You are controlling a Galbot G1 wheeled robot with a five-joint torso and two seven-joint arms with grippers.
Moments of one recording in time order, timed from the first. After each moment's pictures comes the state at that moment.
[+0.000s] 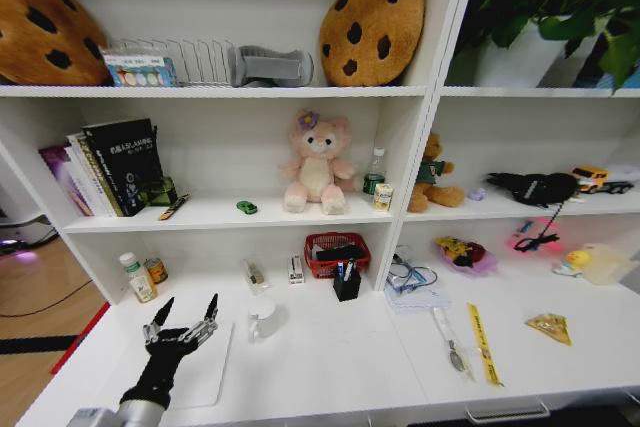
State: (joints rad) left arm 2.03 -1.21 -0.71 -2.48 -0.50 -0.09 -0.14; right arm -2.03 1.35 0.66 1.46 0.05 0.71 0.32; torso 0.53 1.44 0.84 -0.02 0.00
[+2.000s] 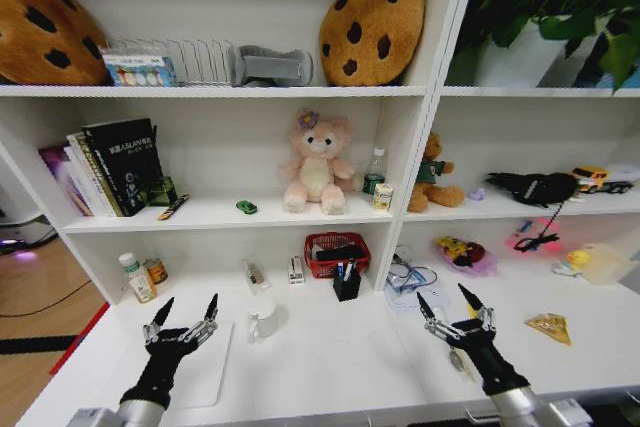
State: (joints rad) left arm 2.03 -1.21 -0.71 -2.48 -0.50 -0.09 -0.14; right arm -2.06 0.93 0.80 2.28 0.50 0.39 0.11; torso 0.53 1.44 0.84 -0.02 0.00
